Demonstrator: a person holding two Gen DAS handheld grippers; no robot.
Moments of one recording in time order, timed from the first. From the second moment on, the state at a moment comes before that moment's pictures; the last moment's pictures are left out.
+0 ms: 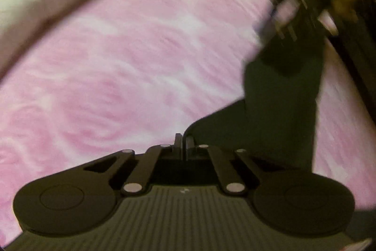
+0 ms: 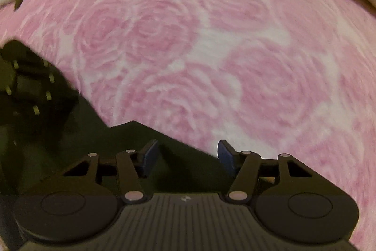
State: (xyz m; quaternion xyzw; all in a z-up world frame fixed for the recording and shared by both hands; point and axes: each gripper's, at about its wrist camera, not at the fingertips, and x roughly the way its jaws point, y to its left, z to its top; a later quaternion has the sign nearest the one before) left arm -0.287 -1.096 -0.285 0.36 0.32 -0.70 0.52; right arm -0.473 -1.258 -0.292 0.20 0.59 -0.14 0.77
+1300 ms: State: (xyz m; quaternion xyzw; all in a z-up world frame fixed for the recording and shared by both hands) left arm -0.042 -0.822 -0.299 0.28 0.39 -0.58 0.65; right arm -0.193 -1.077 -0.310 0.17 0.51 0.06 0.84
